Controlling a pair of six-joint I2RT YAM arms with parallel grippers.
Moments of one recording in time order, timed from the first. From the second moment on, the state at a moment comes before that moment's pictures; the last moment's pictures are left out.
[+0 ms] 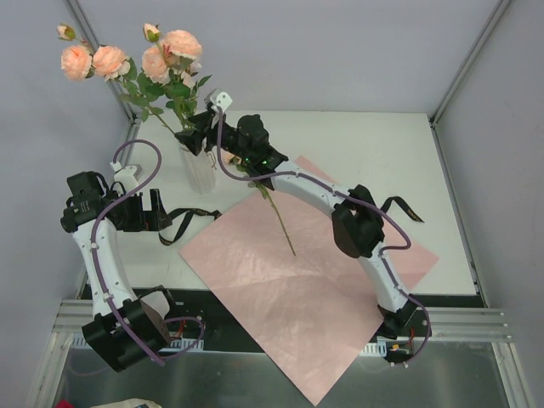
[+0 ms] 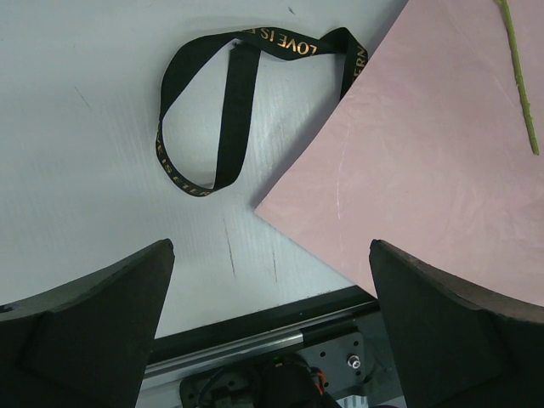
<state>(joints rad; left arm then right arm) 0.53 1.02 1.00 -1.08 0.62 0.37 0.88 2.29 2.08 0.47 -0.26 0.13</state>
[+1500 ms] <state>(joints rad) 0.53 1.04 1.00 -1.09 0.62 0.37 0.68 2.32 2.03 -0.80 0.01 0.12</state>
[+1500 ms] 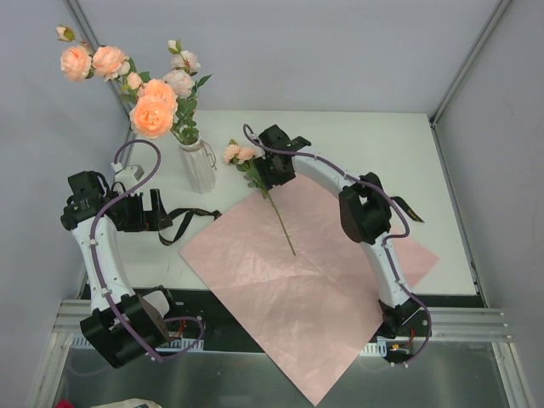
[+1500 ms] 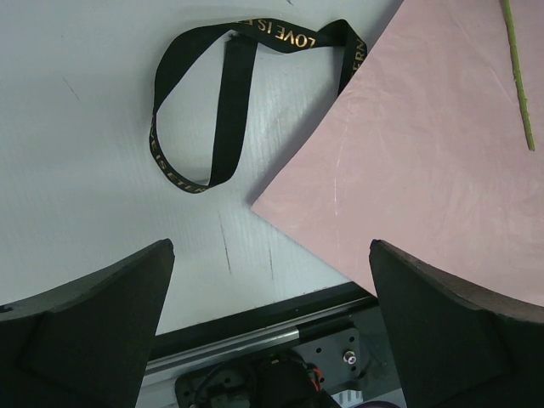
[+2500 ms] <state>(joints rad) 0.53 1.05 1.00 -1.09 0.62 0.38 0.72 2.43 2.13 -0.77 0.02 0.18</state>
